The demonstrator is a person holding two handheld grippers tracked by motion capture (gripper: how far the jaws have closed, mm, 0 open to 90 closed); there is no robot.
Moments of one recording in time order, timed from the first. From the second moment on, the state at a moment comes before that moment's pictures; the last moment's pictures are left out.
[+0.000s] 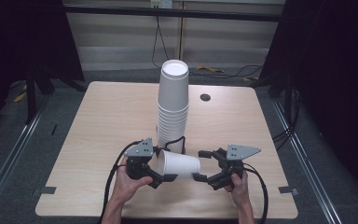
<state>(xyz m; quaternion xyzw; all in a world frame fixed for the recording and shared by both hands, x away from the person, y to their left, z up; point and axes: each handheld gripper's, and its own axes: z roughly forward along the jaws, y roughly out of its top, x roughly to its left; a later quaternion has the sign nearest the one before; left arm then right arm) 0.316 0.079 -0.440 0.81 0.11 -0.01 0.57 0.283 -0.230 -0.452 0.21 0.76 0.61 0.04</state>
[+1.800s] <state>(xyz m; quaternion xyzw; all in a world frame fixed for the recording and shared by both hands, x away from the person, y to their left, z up) 0.347 0.177 -0.402 0.87 0.23 0.07 0.43 0.255 -0.272 -0.503 0.39 0.60 0.58 0.37</state>
